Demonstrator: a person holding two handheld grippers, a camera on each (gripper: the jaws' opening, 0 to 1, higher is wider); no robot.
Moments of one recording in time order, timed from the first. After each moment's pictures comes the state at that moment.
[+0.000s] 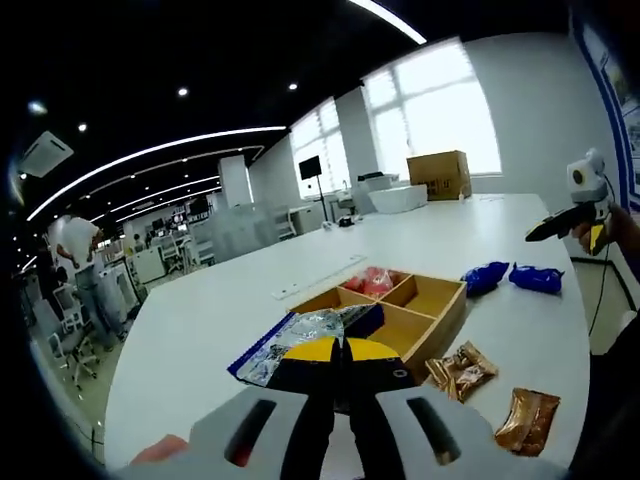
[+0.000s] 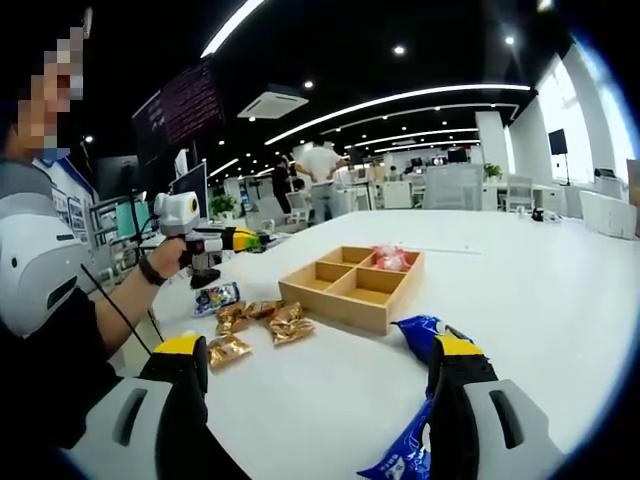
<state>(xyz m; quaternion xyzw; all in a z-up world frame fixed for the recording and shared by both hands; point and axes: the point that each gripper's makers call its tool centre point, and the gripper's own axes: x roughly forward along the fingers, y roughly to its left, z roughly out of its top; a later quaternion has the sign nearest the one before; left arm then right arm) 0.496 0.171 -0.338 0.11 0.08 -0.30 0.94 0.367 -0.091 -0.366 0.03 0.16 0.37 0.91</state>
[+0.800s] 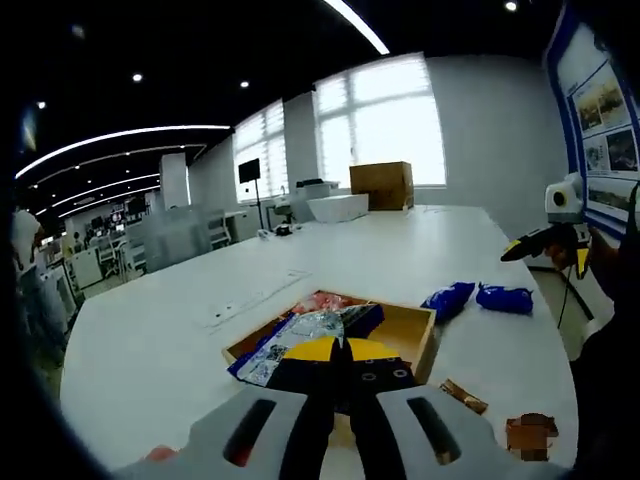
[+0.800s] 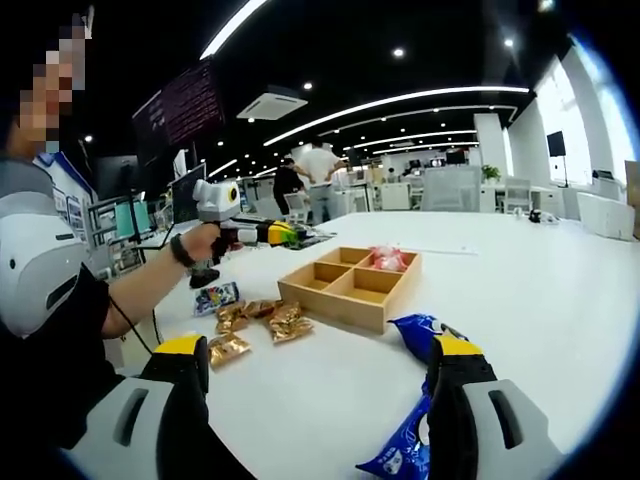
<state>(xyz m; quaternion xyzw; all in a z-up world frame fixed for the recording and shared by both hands) 0.542 0.102 -0.349 0.09 0.09 -0.45 0.88 0.362 -0.096 -0.366 0.03 0.16 0.37 0.92</state>
